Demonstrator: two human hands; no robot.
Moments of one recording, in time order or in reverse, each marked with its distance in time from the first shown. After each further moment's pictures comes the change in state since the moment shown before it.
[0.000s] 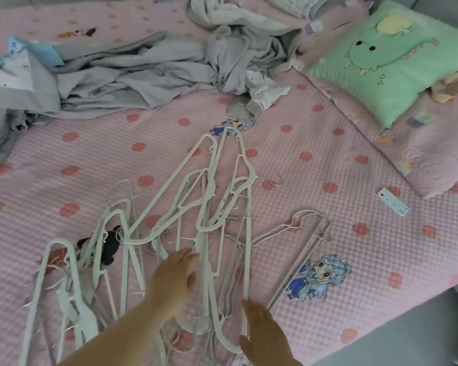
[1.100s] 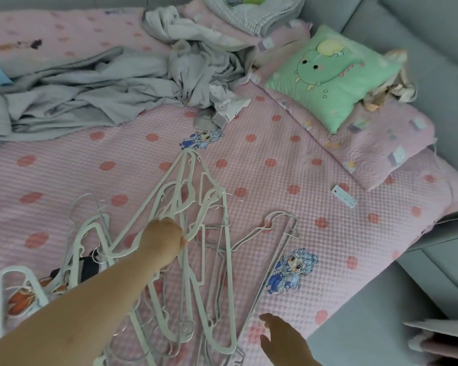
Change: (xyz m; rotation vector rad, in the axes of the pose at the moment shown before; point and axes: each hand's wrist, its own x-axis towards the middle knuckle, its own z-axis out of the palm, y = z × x) left_hand 0.065 0.015 -0.078 0.439 -0.050 0.149; right_hand -0.052 0.008 -0.025 0.157 0.066 0.269
